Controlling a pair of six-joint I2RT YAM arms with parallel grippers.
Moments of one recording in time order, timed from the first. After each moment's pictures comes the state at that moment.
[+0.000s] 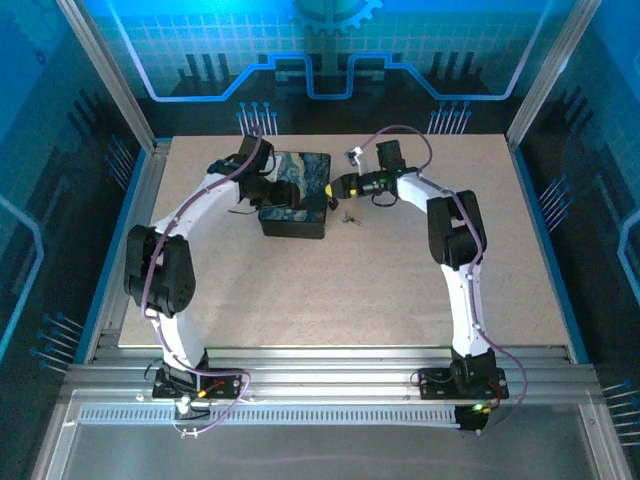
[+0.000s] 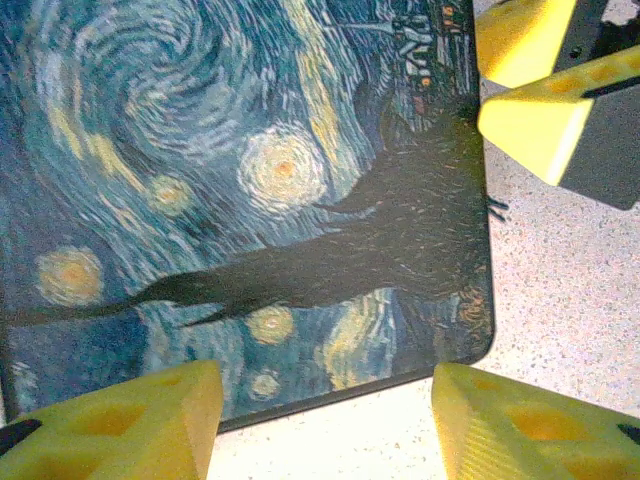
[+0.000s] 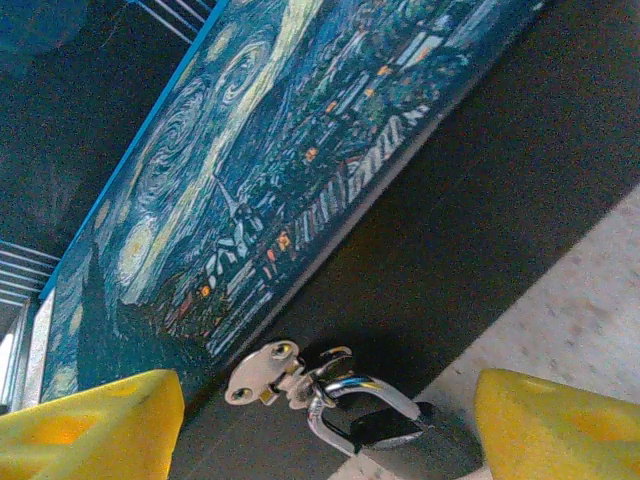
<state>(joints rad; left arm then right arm) -0.26 1.83 1.52 -0.74 0.26 -0.33 0.26 2.40 1.83 -0.23 -0.92 0.10</state>
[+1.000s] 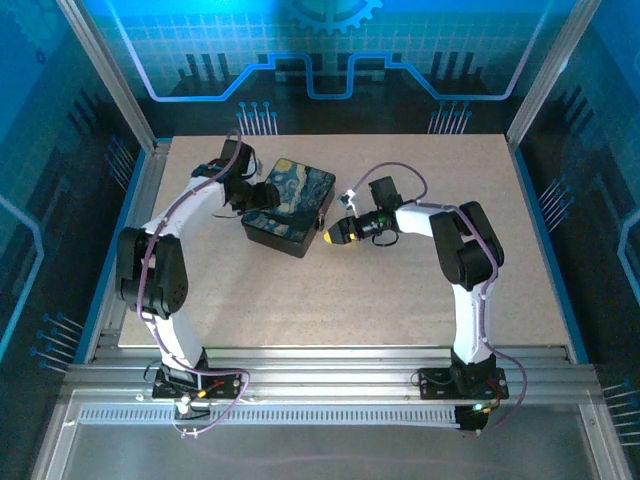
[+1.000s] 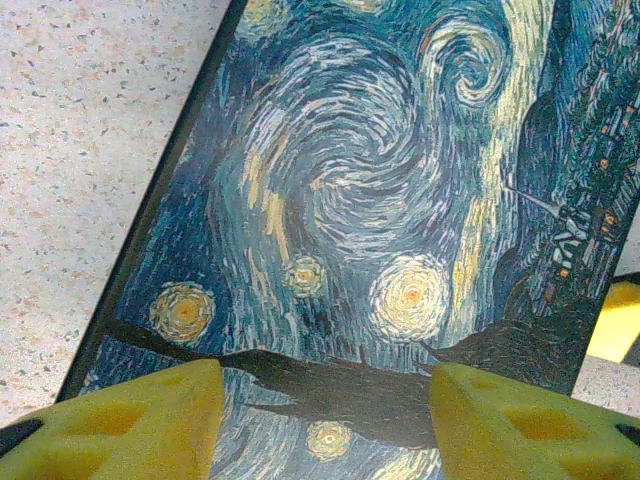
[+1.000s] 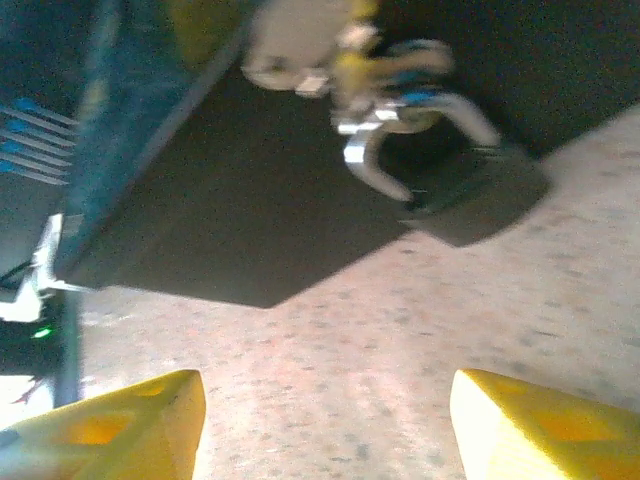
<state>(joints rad) -0.17 1.80 1.45 -0.72 0.21 -0.38 0.36 2.11 1.28 -0.15 -0.86 0.05</state>
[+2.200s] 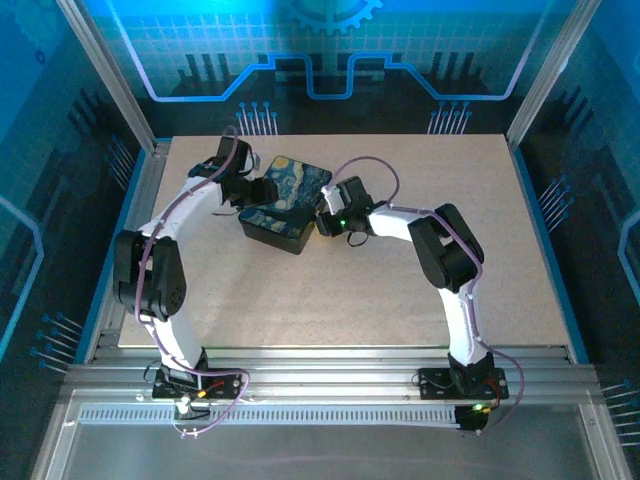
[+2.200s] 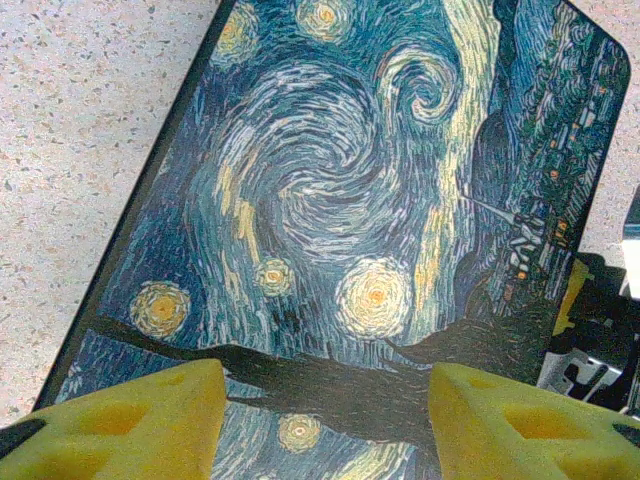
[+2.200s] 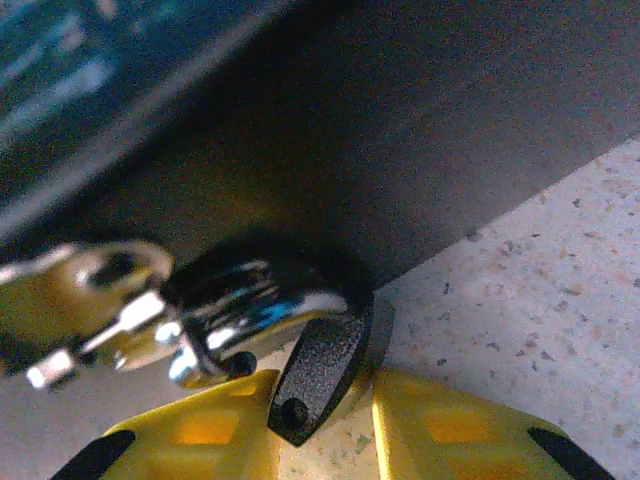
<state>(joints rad) -0.16 1.78 1.45 -0.68 0.20 -0.38 0.52 2.17 1.39 -0.07 -0.29 0.08</state>
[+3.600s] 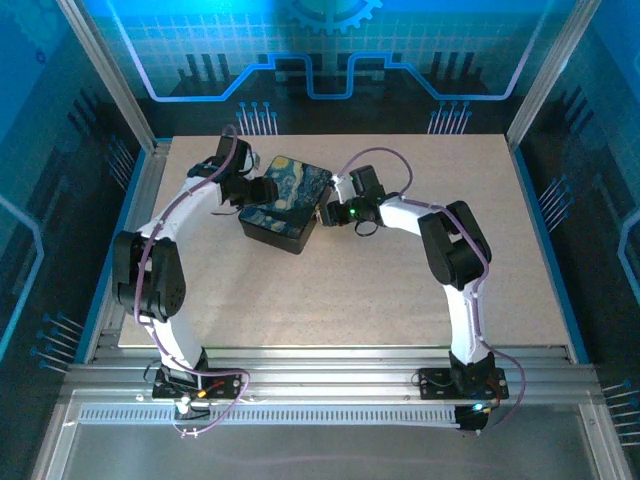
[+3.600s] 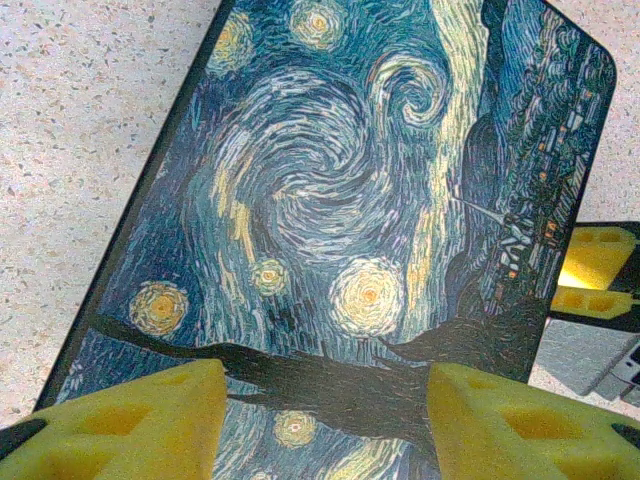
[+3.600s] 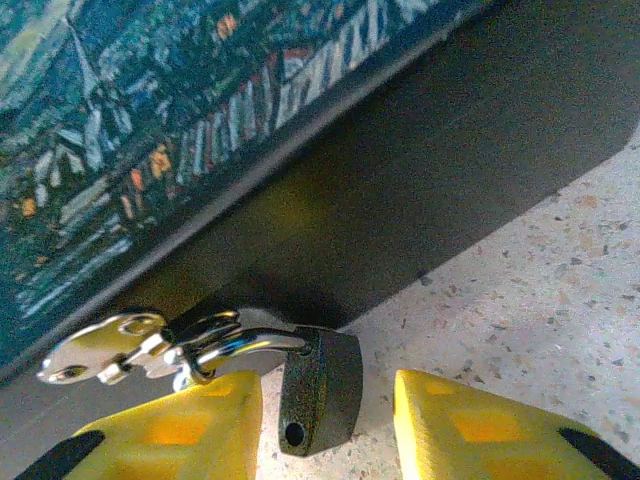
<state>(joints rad) -0.16 1.77 1.45 -0.68 0.20 -0.38 0.44 2.16 1.44 -0.10 -0.44 0.12</state>
